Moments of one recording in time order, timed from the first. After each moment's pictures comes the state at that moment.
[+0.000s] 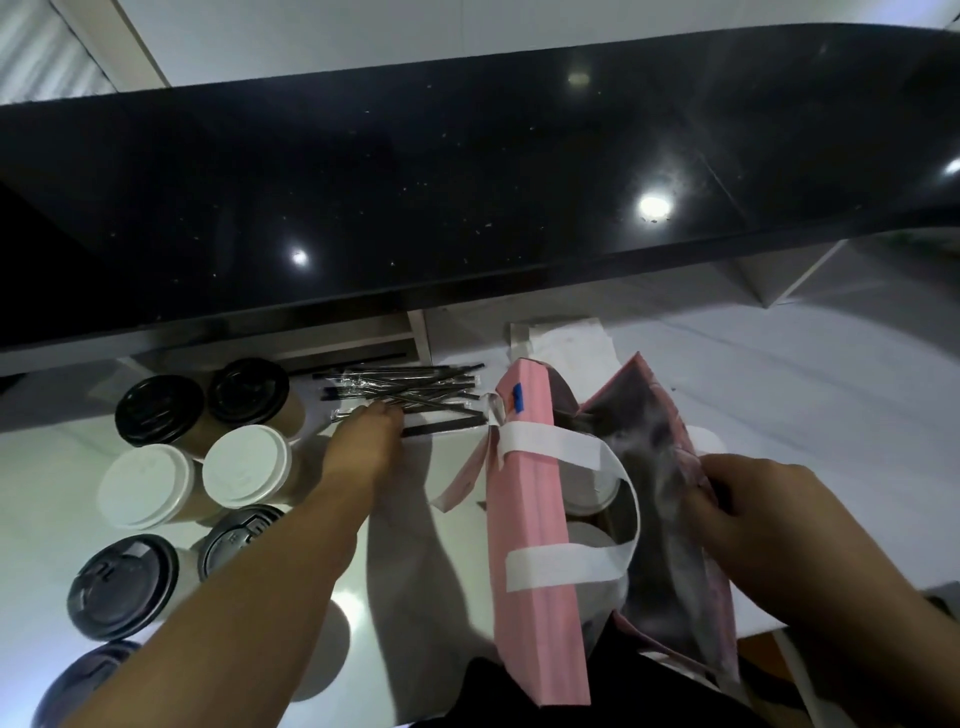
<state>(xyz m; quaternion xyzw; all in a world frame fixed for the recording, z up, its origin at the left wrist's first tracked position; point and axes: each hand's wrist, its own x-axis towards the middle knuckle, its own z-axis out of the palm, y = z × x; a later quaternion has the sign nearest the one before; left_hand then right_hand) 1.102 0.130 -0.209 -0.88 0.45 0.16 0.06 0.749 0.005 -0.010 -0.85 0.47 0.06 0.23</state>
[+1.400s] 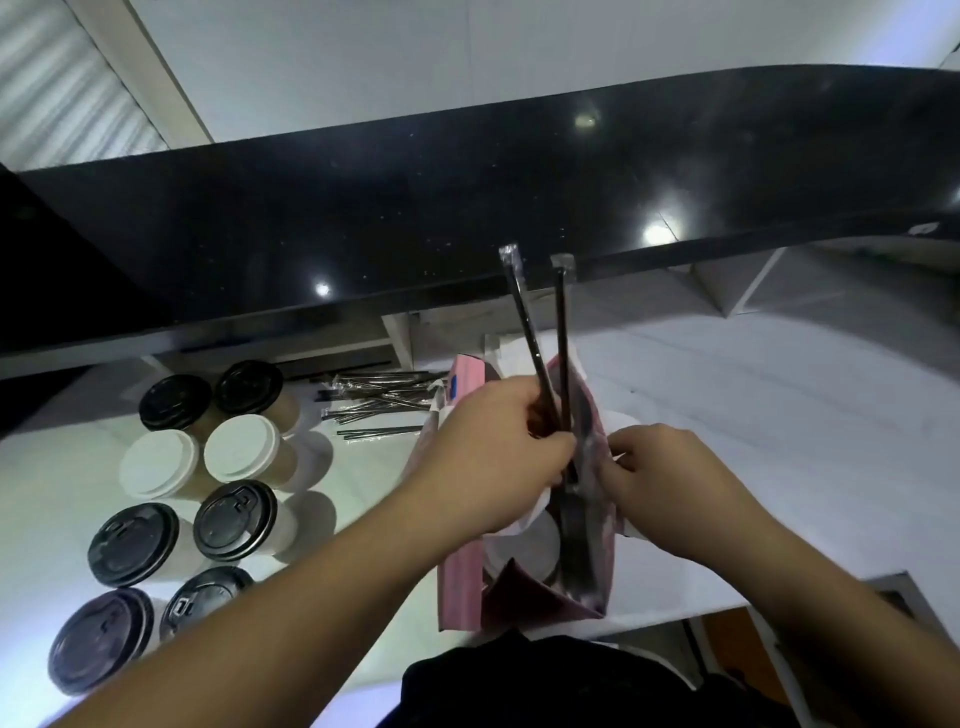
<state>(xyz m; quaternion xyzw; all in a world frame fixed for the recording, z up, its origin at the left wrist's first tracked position) 0.874 0.100 0.024 -0.77 0.38 0.35 -0.37 0.725 -0.007 -0.010 -0.86 0.42 0.02 0.30</state>
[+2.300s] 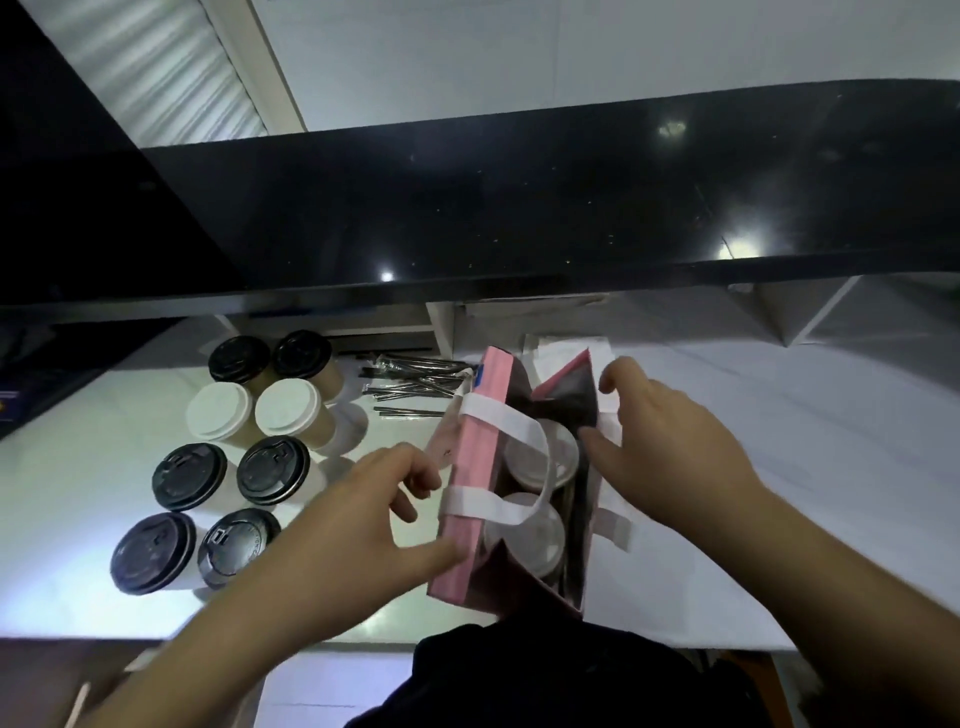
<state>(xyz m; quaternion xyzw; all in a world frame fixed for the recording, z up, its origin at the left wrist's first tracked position) 0.878 0.223 0.031 -0.87 0.36 0.26 -0.22 0.750 -0.028 -0.010 -0.93 0.31 -0.05 0.18</state>
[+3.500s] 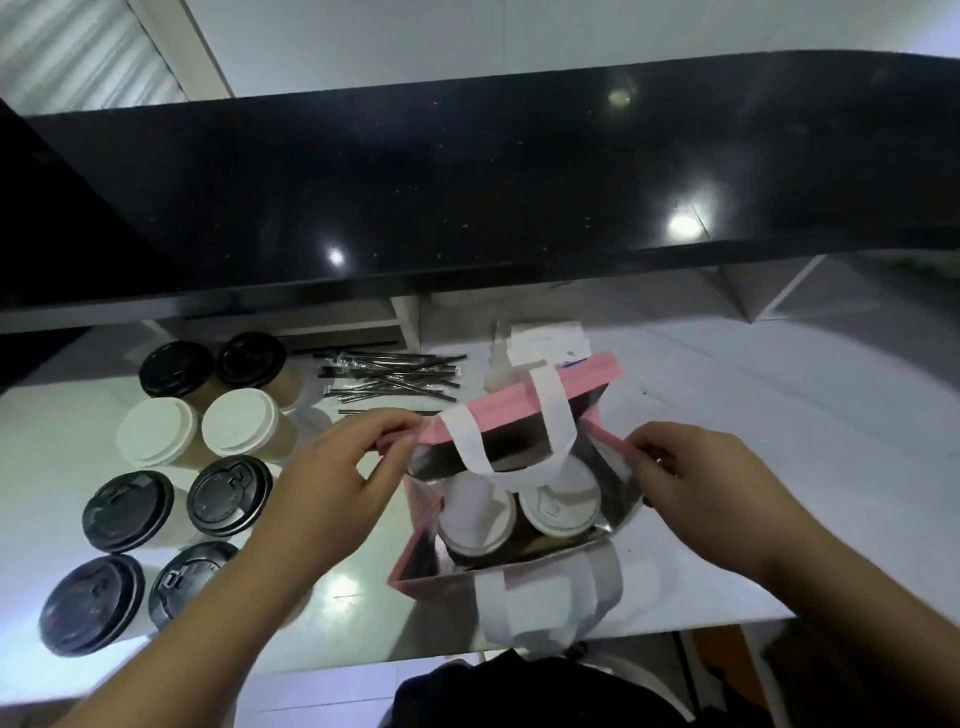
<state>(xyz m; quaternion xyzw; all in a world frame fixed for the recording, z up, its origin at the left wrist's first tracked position) 0.945 0.193 -0.033 -0.84 0.43 0.09 -0.32 0.712 -0.038 -0.012 -0.88 0.37 0.02 0.31</state>
